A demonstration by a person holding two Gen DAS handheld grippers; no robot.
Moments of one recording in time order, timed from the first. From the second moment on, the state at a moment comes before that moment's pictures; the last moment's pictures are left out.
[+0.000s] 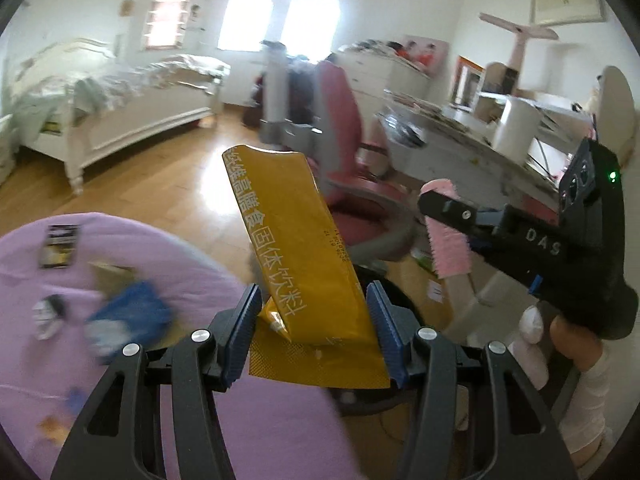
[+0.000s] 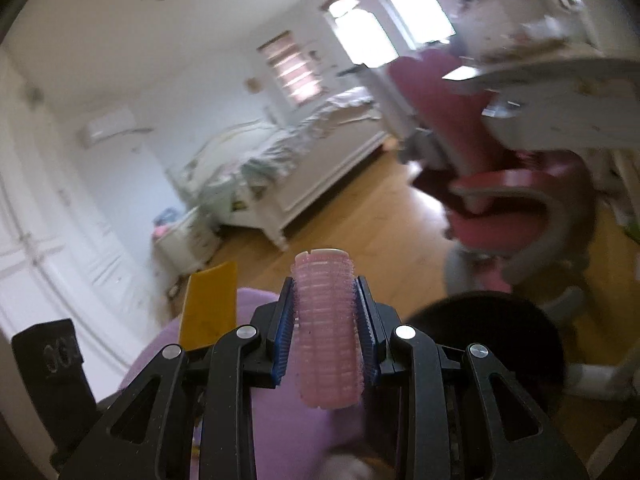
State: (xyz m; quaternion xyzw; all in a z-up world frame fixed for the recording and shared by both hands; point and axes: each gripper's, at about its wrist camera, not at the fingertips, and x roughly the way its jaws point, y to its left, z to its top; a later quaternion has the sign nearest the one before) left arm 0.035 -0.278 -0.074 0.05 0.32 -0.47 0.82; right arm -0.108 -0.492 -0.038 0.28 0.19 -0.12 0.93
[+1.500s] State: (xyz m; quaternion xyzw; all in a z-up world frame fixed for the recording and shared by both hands) left arm 0.034 -0.267 -0.068 0.12 0.29 -0.41 0.86; right arm -0.088 -0.500 -0.085 0.32 0.26 -0.11 0.90
